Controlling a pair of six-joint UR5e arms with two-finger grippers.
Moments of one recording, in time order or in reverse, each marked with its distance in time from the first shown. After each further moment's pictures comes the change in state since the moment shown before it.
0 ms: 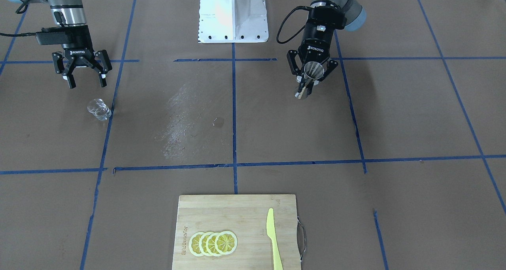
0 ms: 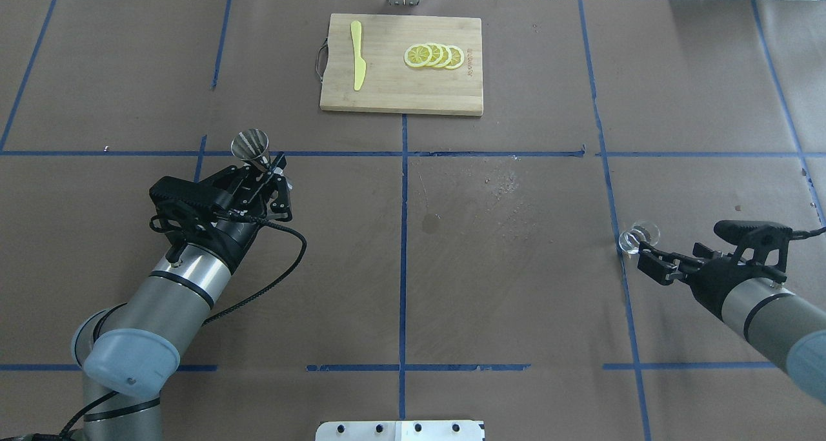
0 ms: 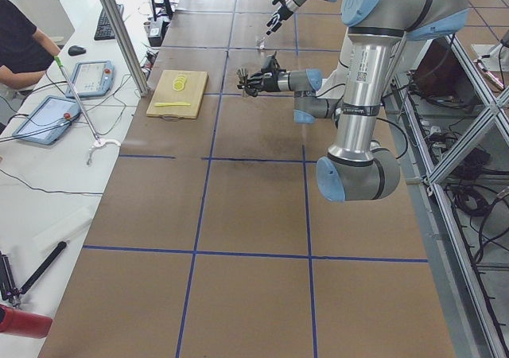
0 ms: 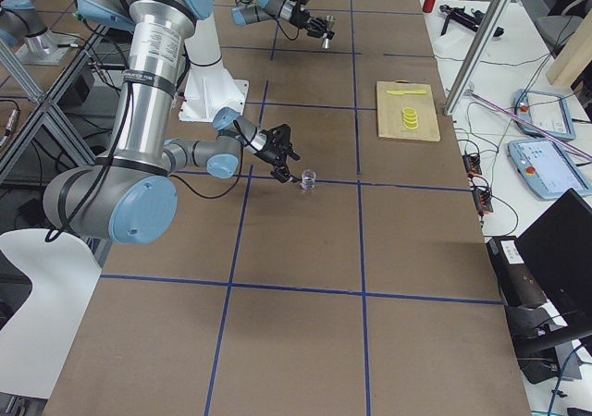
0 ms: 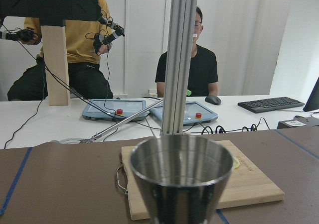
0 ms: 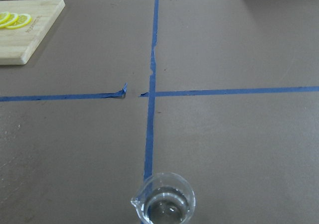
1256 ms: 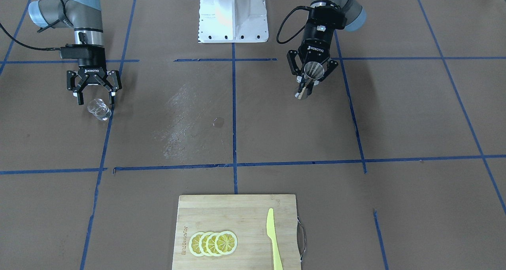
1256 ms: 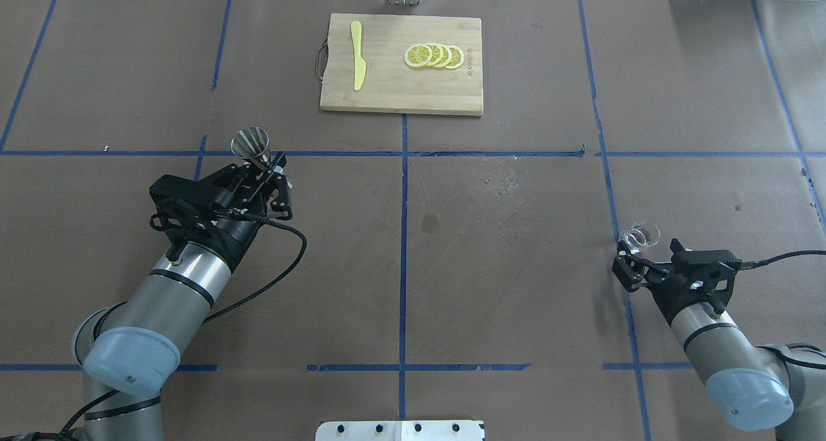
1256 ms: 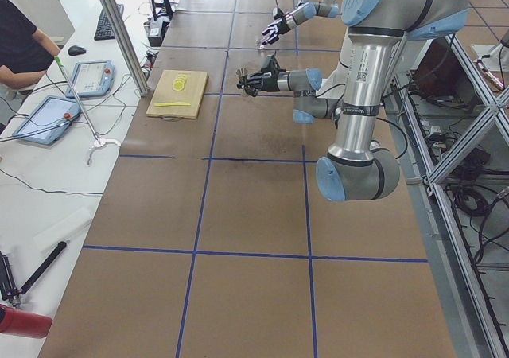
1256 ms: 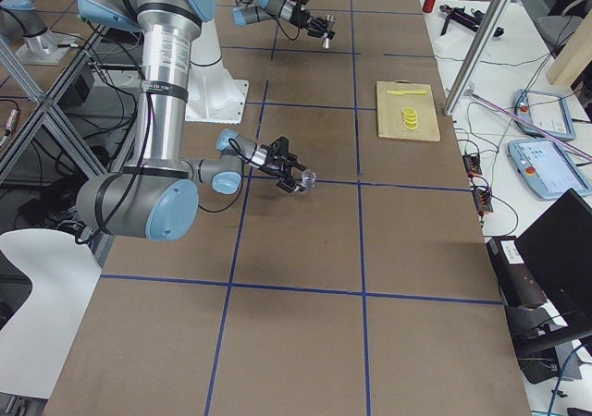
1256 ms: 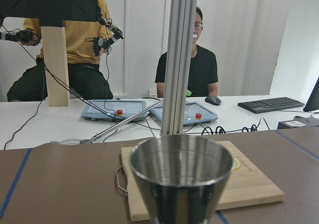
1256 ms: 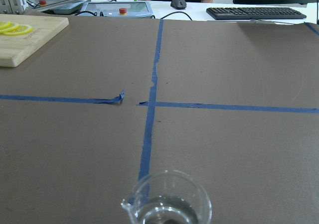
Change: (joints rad) left arm -0.003 -0.001 0.000 0.000 -0.001 0.000; right arm -0.052 0.147 -0.240 0.069 -0.211 -0.026
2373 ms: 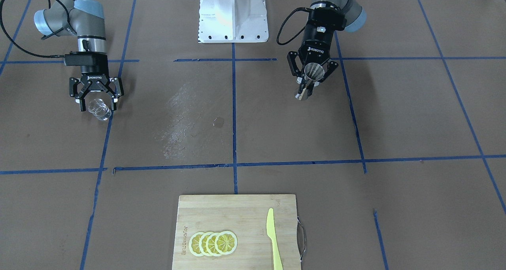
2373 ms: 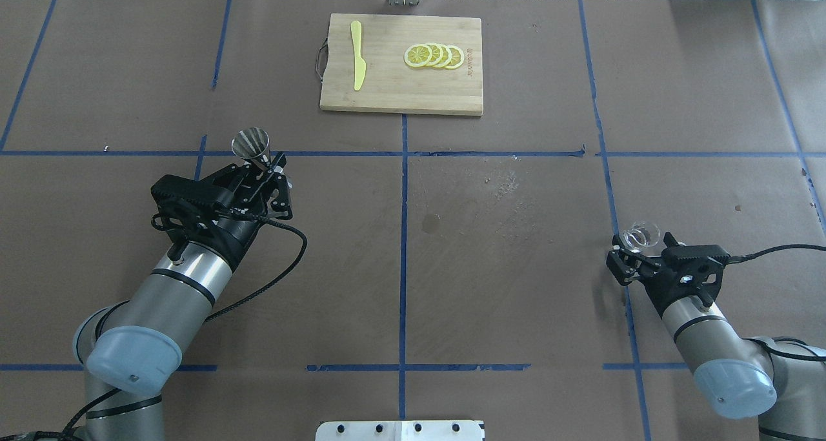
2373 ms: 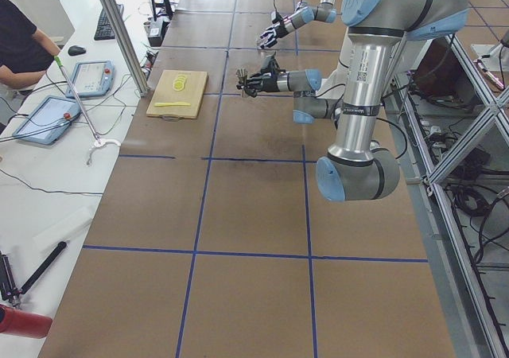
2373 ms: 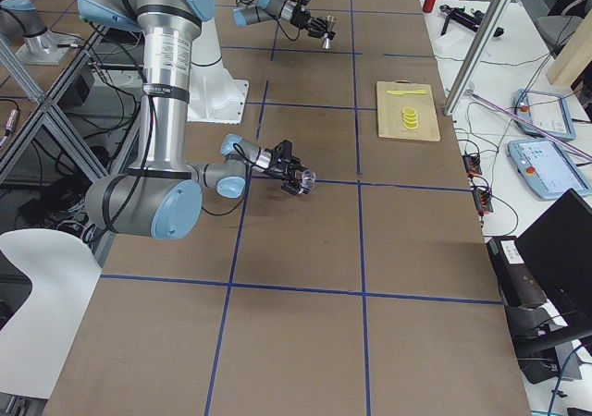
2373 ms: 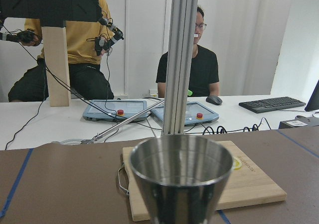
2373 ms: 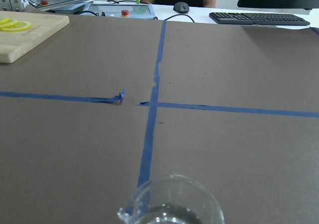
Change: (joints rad) left arm -0.001 -0.002 0.008 0.000 0.000 0.000; right arm 0.030 0.042 -0.067 0.050 -0.004 -0.049
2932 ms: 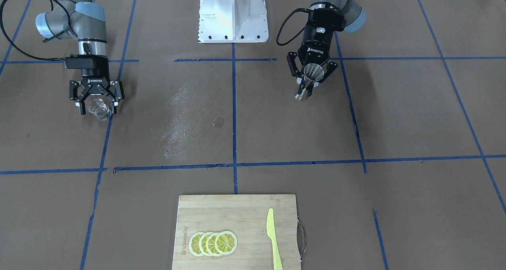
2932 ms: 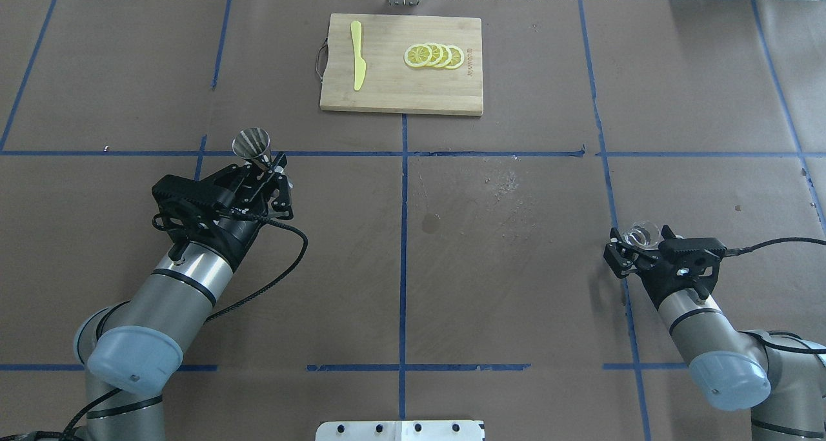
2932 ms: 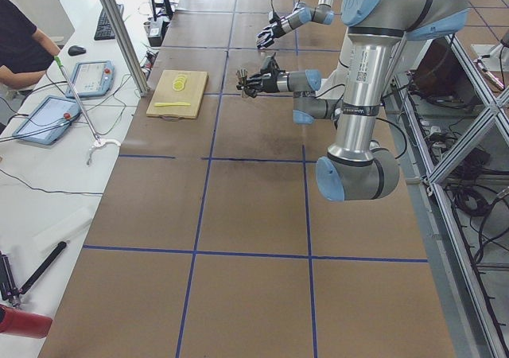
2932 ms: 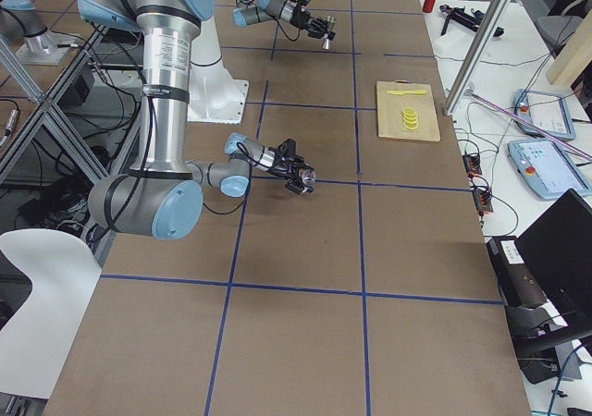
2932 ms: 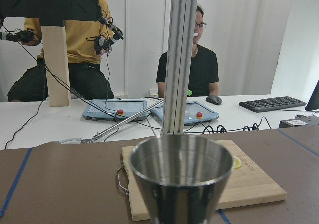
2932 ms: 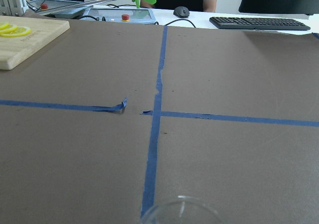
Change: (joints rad) left arm 0.001 -0.001 0.005 0.000 0.000 0.000; right arm 0.020 0.028 -0.014 0.004 0.007 -0.026
